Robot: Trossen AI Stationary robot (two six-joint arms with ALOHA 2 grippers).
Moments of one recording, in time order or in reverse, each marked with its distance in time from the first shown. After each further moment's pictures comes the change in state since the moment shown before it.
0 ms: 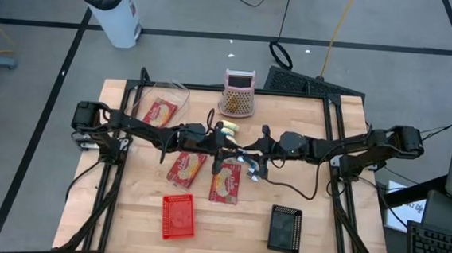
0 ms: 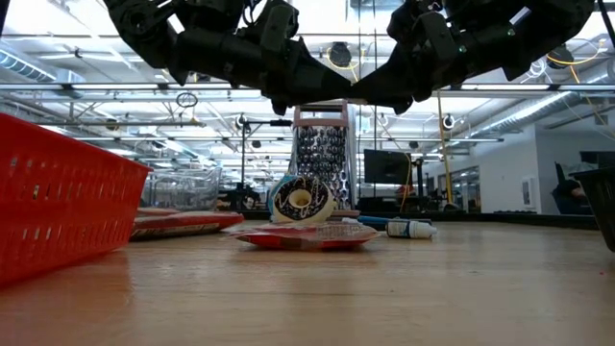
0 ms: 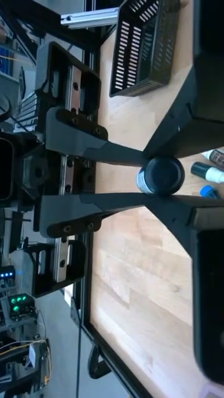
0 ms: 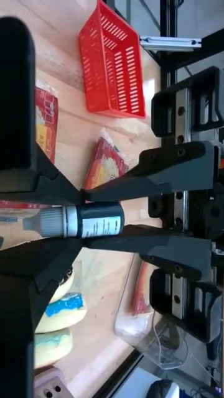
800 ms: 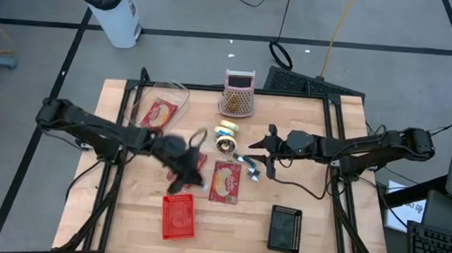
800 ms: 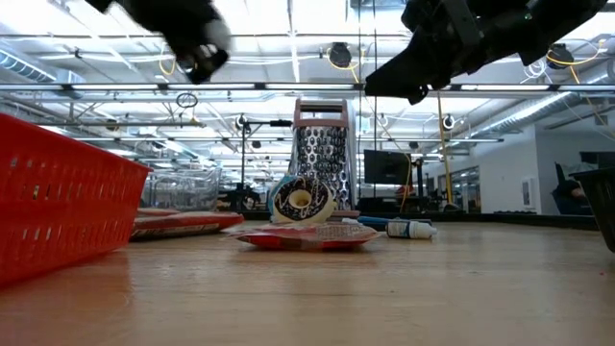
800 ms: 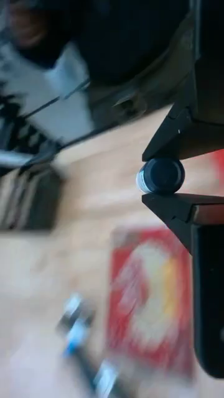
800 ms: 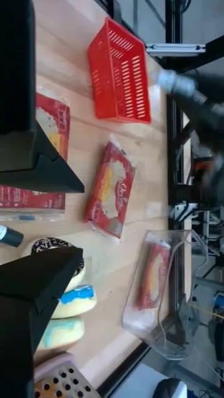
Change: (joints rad) left arm -0.231 -0.387 0.000 -0.786 0.257 -0.274; right arm 0.001 -0.145 0.000 -0.185 0.003 0.007
